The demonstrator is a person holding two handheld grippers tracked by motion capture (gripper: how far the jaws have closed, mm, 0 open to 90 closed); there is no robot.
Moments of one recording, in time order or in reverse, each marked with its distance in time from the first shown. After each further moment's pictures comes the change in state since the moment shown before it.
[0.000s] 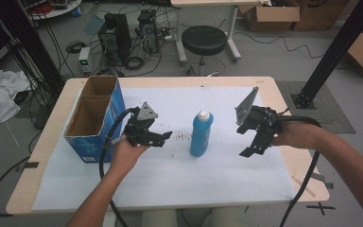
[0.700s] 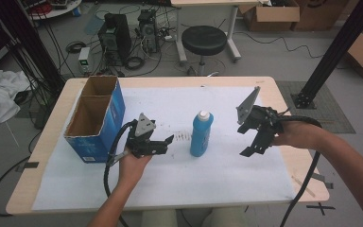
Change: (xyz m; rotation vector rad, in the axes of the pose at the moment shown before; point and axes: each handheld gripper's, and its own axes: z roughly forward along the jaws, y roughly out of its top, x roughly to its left) left arm -0.018 -0.030 0.008 -0.156 0.077 -0.093; right arm -0.002 -0.003 0.000 -0.011 -0.002 0.011
